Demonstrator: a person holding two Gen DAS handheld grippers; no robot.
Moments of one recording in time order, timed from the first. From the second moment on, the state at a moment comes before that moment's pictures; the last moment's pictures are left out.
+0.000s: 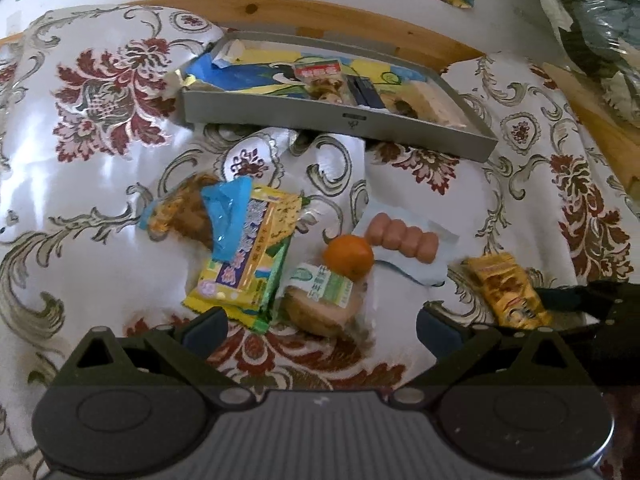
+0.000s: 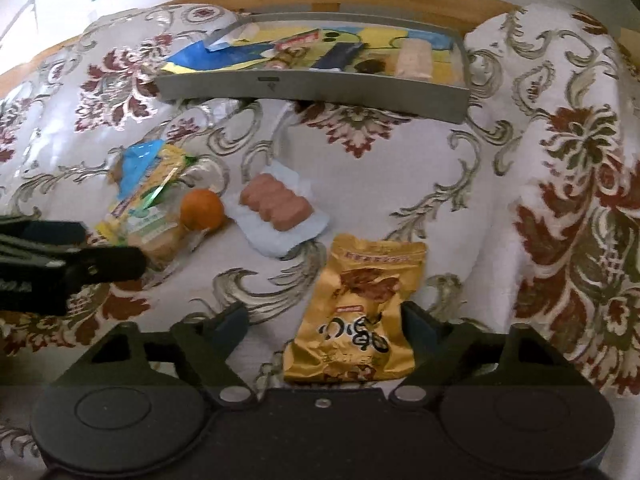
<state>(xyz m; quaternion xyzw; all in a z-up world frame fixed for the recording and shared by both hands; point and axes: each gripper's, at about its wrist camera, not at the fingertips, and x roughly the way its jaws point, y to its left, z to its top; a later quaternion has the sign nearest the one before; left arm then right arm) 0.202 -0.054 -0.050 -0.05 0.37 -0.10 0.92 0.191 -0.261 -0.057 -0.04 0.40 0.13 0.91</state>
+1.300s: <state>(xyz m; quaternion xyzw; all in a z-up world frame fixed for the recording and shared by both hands) 0.248 -0.055 -0.065 -0.01 0.42 -0.18 0.89 0.187 -0.232 -0.059 -0.04 0.40 0.18 0.90</state>
